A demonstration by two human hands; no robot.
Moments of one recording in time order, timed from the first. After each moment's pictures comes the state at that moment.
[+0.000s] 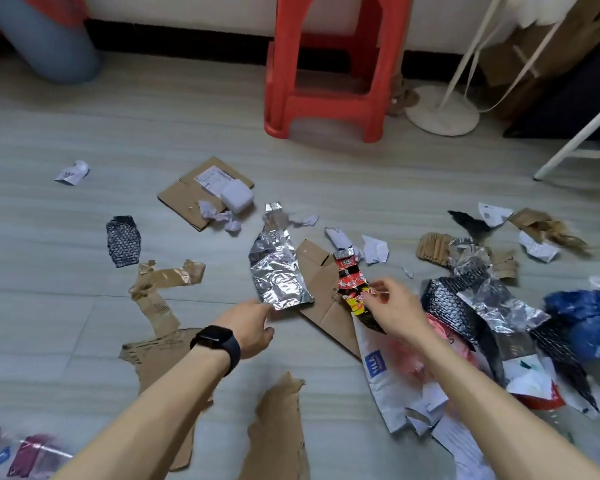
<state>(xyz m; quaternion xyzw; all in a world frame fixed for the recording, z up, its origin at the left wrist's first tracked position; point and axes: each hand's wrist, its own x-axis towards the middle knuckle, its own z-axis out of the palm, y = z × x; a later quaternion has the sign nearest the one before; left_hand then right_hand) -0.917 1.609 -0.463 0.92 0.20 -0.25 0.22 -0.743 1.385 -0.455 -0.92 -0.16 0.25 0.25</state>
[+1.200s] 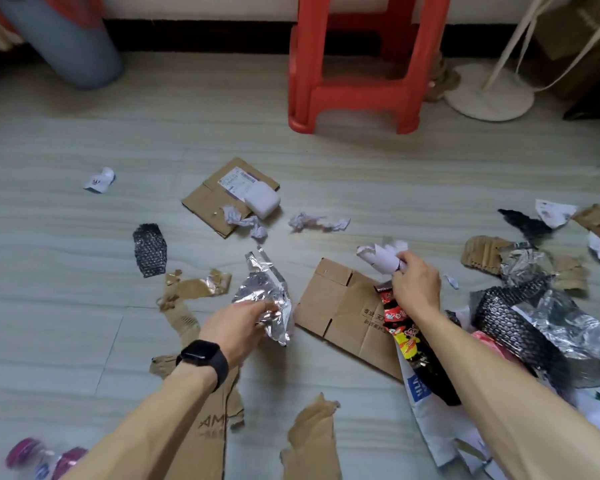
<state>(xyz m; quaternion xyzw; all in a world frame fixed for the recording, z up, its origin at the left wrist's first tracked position) -0.930 1.670 -0.482 0.95 0.24 -0.15 0.16 -0.680 1.456 -0.533 -0.96 -0.10 0.10 0.26</state>
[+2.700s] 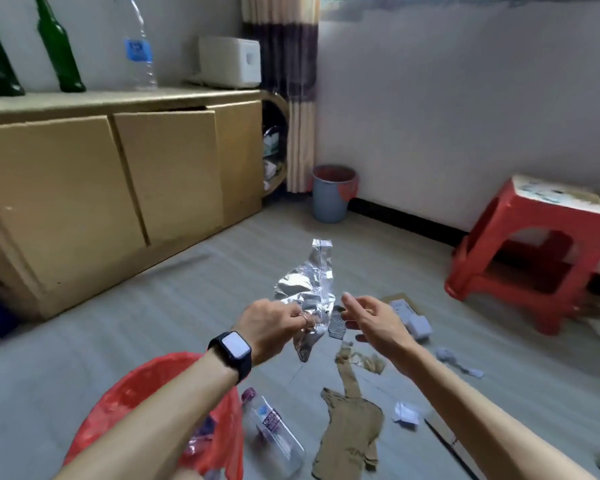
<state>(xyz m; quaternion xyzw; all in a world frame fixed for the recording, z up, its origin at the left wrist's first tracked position) -1.282 1.723 -0.202 0.96 0.20 0.15 -0.14 -1.068 1.622 -0.188 -0.72 -0.45 0.35 0.40</state>
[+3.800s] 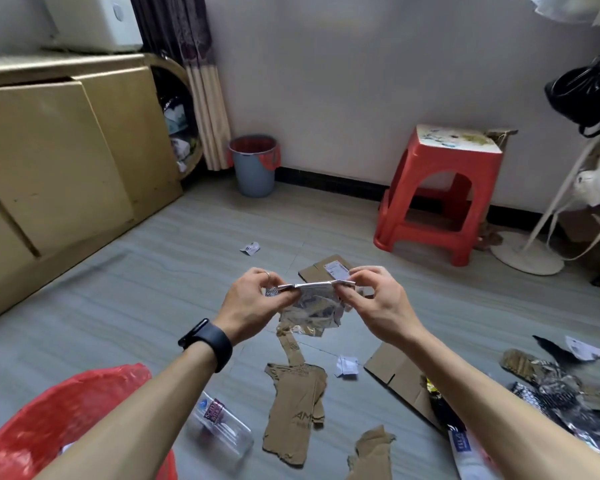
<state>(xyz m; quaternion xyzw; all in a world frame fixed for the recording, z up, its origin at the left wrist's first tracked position) -1.159 1.676 -0.191 0.82 0.36 0.22 0.38 -0.964 1.532 -0.194 -0.76 -0.46 0.15 0.43</state>
